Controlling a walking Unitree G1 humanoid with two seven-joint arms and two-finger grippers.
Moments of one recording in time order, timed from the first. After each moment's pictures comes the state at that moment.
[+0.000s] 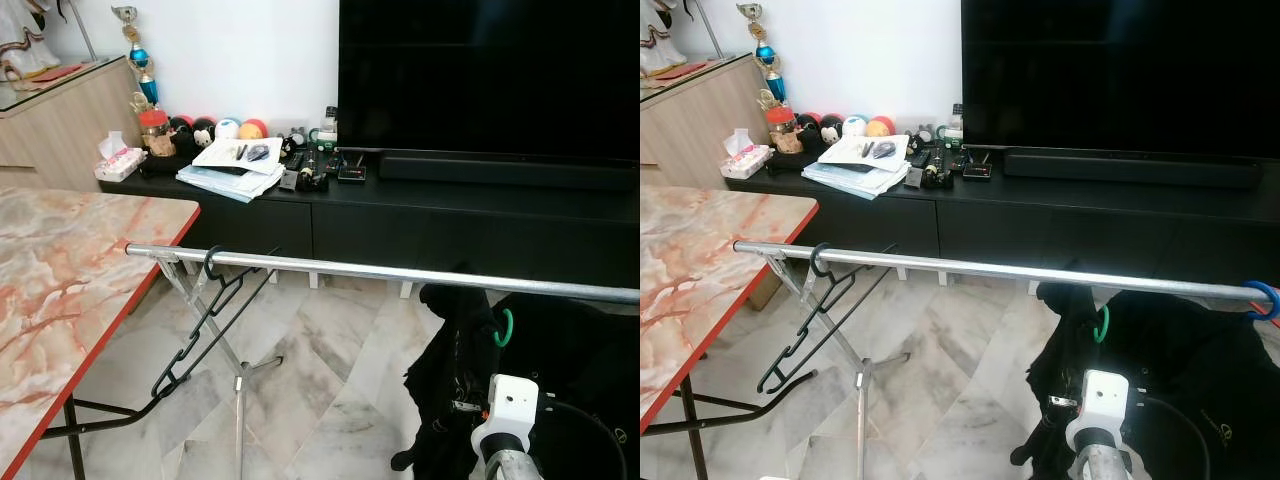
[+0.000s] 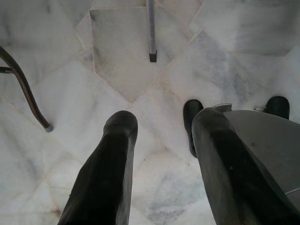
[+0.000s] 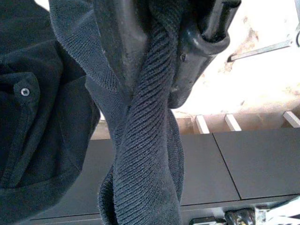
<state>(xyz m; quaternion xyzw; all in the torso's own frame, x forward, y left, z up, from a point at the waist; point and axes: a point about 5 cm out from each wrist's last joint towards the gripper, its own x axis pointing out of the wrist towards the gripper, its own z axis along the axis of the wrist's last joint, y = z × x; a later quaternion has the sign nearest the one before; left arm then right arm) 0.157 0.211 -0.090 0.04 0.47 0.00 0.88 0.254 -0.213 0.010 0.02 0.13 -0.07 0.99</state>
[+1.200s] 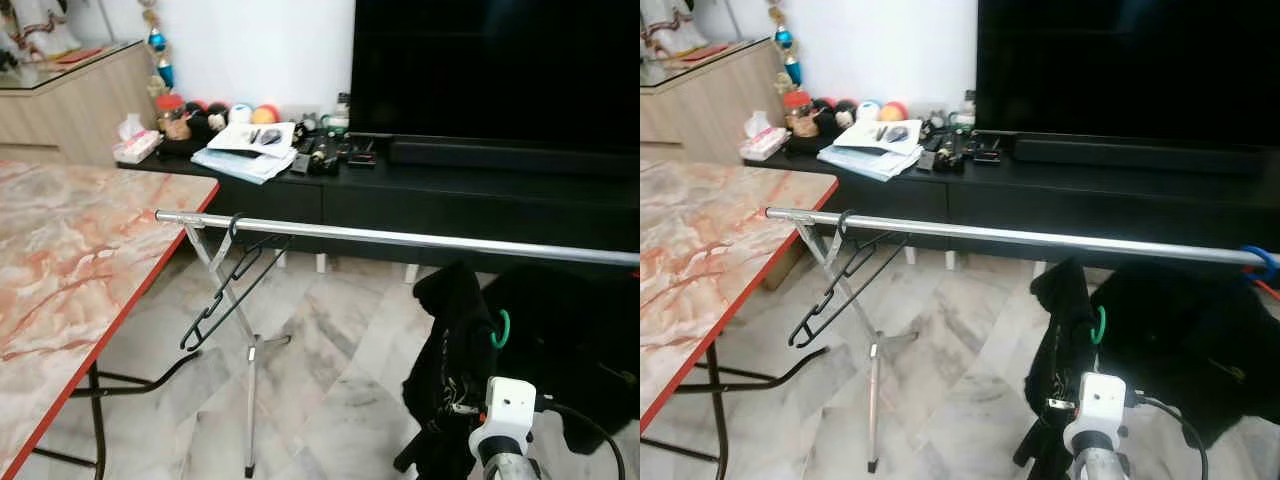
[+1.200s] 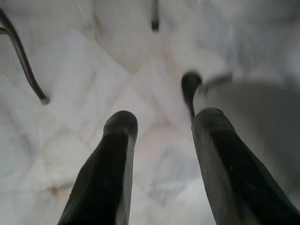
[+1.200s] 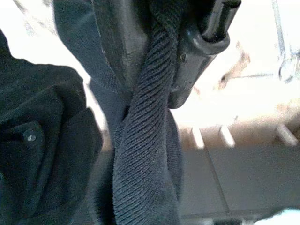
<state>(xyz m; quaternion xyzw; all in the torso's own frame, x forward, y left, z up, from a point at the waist) 0.161 0.213 -0.088 0.04 0.46 0.00 0.89 0.242 -0.213 0.002 0.01 0.13 -0.08 0.99</state>
